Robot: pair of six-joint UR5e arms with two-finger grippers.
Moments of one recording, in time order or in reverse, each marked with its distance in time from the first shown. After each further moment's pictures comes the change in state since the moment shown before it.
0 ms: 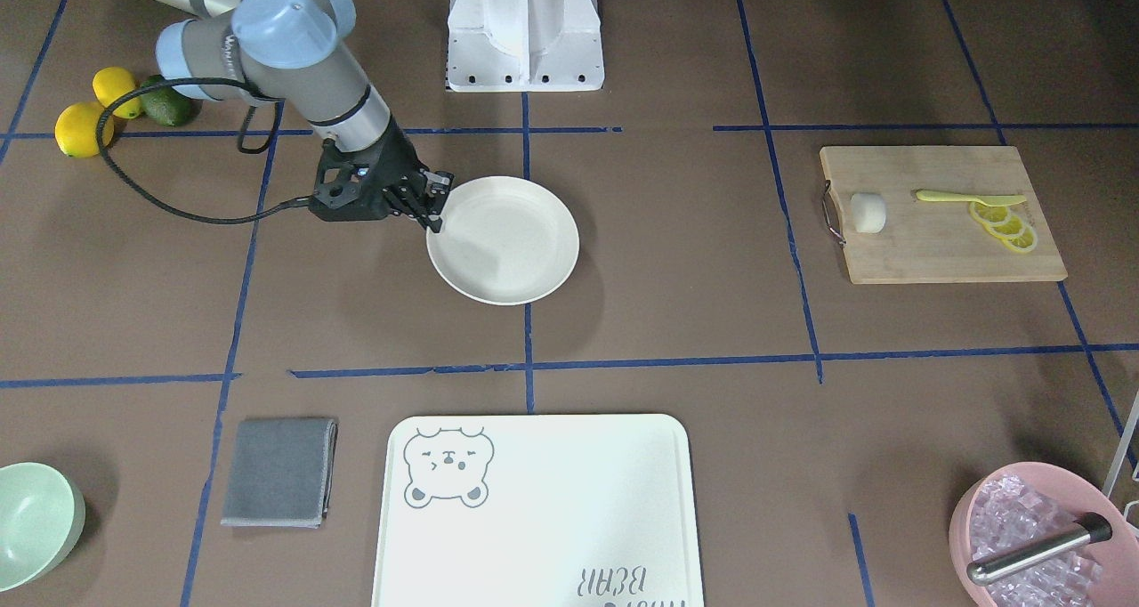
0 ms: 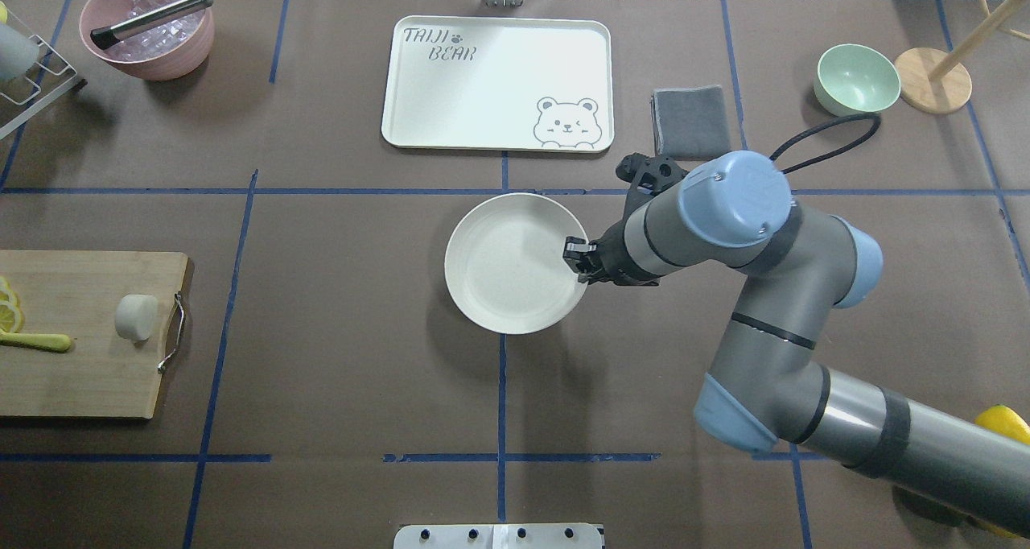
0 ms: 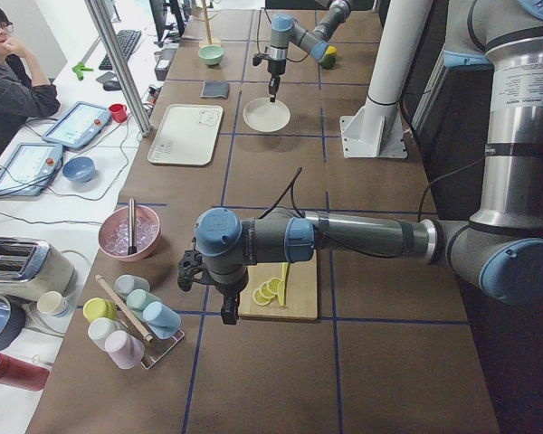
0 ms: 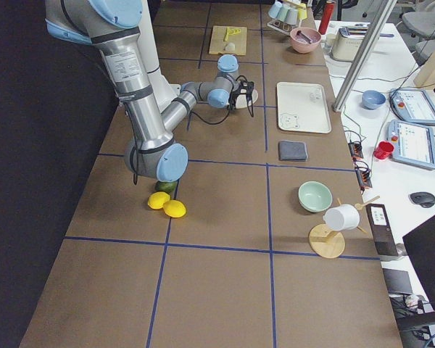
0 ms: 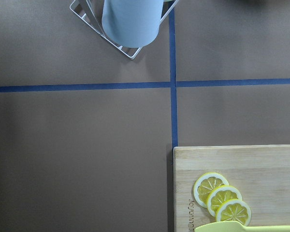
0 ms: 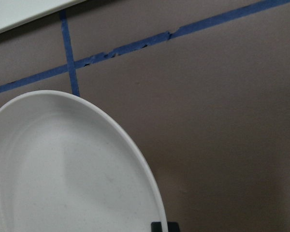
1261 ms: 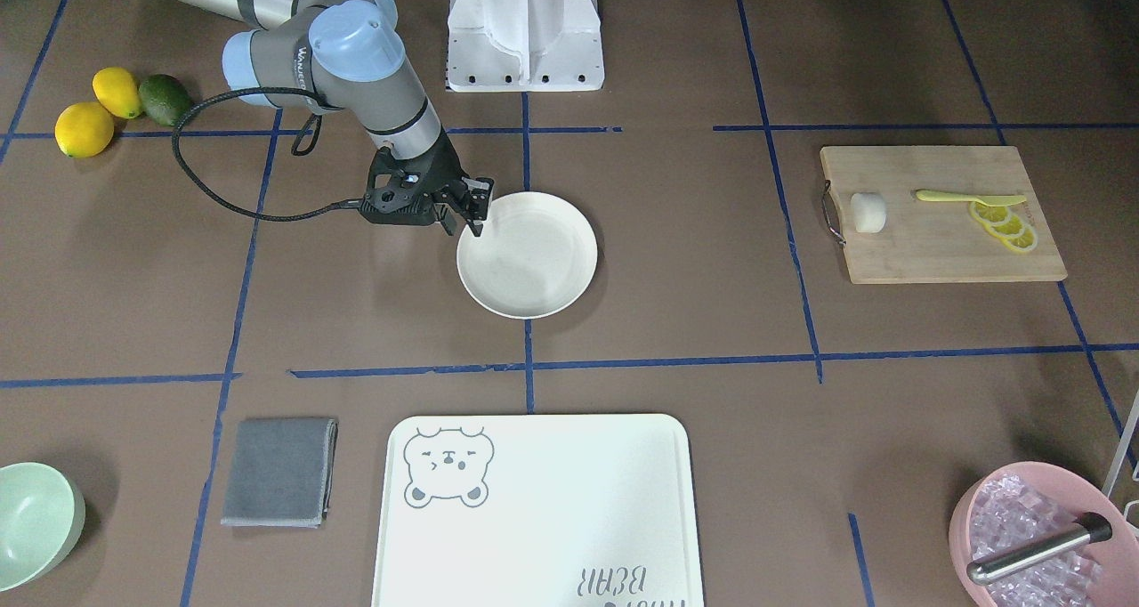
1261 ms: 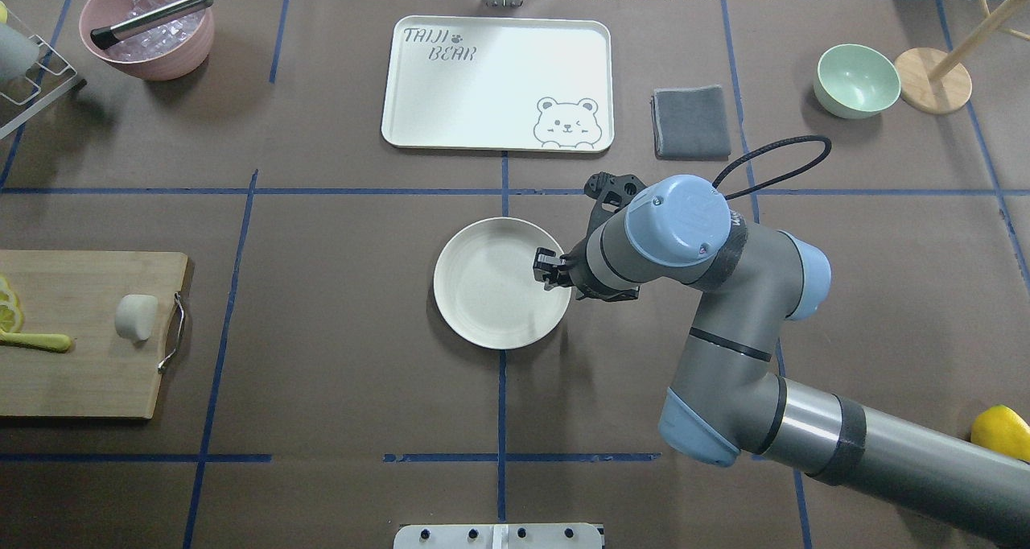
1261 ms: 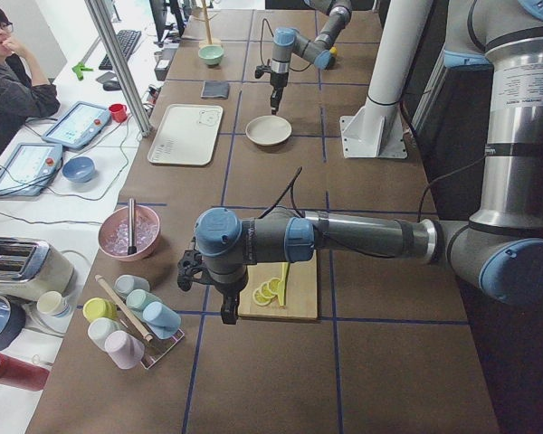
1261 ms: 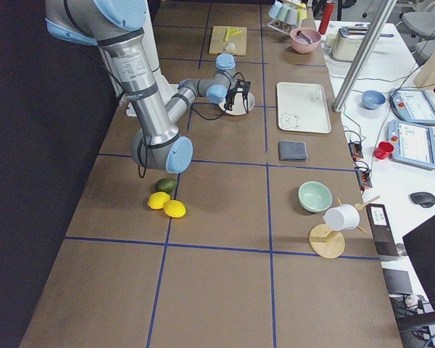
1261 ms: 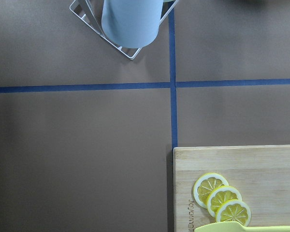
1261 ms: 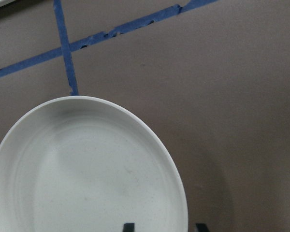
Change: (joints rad) left arm 0.001 -0.002 -0.005 -0.002 0.000 -0.001; right arm -0.033 0.042 -0.051 -0.017 -0.035 0.027
